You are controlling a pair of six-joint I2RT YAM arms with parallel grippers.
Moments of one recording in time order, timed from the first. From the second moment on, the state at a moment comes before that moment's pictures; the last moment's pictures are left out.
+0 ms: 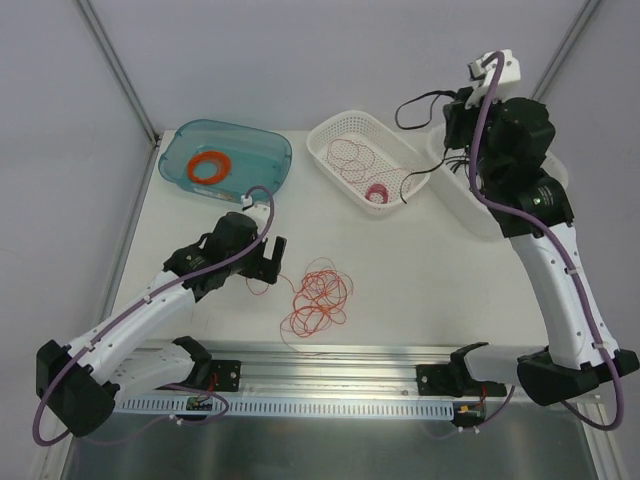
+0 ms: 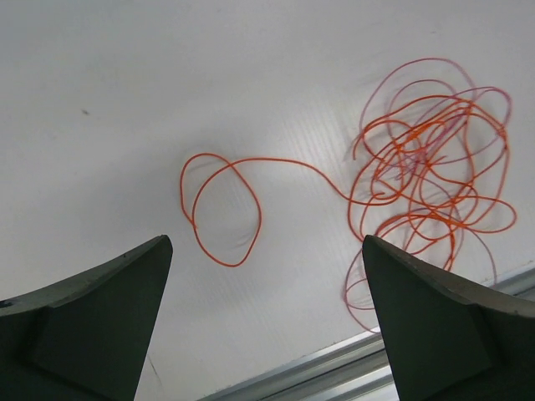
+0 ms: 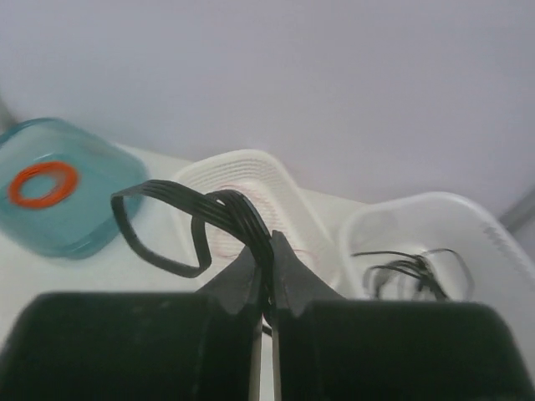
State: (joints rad) left arm -0.66 0.98 0.85 -0.63 -0.13 -0.20; right arm 0.45 1.27 1.71 -0.49 0.14 -0.05
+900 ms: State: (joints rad) left arm -0.55 1.13 0.79 -0.59 -0.09 -0.23; right arm -0.13 1.68 1.74 -0.43 0.35 0.06
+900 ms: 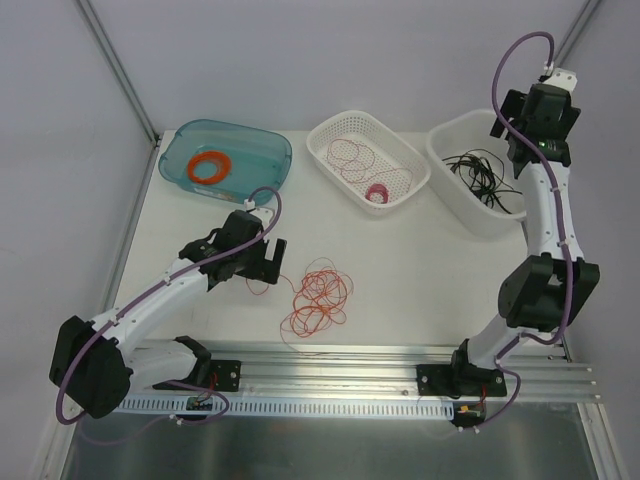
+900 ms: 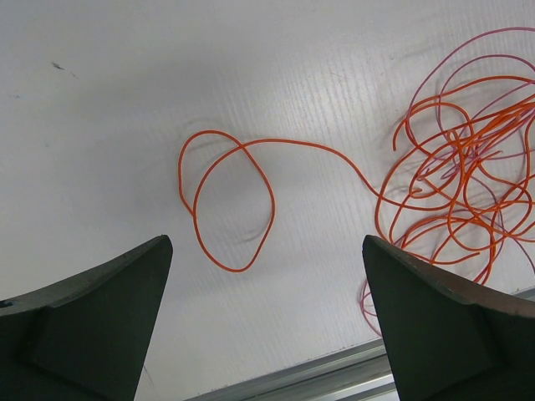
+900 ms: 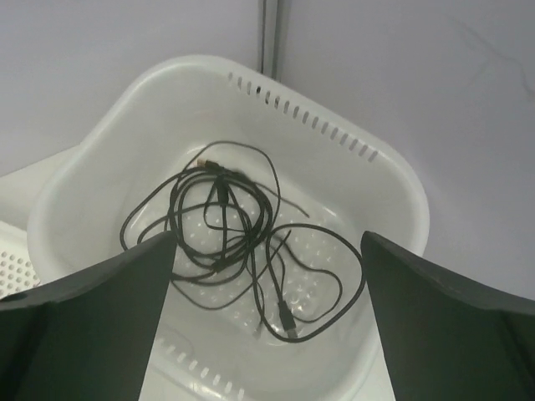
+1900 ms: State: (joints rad) left arm -0.61 1.17 0.79 -0.54 0.07 -0.29; right arm 0.70 1.24 0.81 -0.44 -0.15 0.38
